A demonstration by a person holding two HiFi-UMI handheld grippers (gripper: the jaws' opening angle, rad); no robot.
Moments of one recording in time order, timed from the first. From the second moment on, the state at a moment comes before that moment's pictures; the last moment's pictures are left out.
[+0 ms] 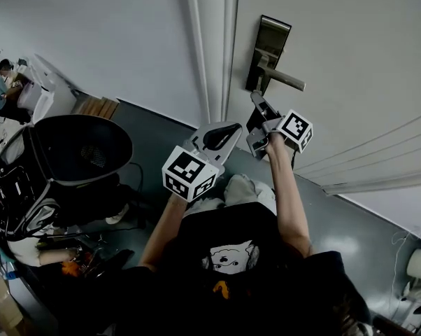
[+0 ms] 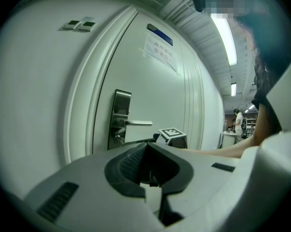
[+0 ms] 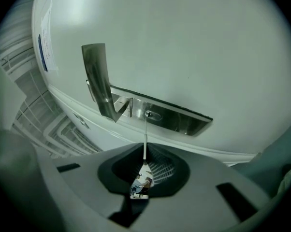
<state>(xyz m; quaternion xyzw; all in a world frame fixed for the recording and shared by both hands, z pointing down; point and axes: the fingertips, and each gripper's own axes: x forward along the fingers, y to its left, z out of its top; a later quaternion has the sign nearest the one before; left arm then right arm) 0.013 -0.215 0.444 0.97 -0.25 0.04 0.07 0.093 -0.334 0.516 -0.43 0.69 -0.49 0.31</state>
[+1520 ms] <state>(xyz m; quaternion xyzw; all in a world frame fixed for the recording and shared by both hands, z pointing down) 0.002 -0.220 0.442 0.96 -0.27 0.04 0.08 0.099 -0.349 0.512 -0.39 0.62 -0.54 0.42</state>
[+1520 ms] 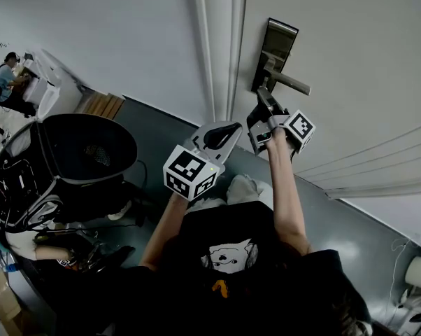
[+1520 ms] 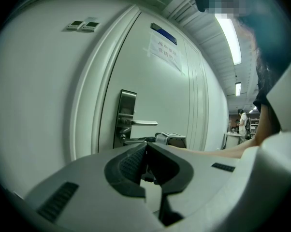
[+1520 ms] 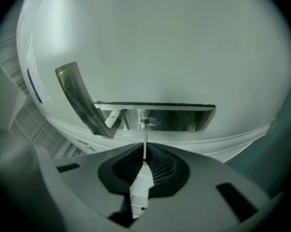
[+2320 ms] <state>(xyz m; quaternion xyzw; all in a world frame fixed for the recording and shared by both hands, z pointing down) 0.003 -0.247 0.457 0.95 -0.28 0.05 0.10 0.108 -0.377 0.519 -0.35 0.58 -0.57 0.46</state>
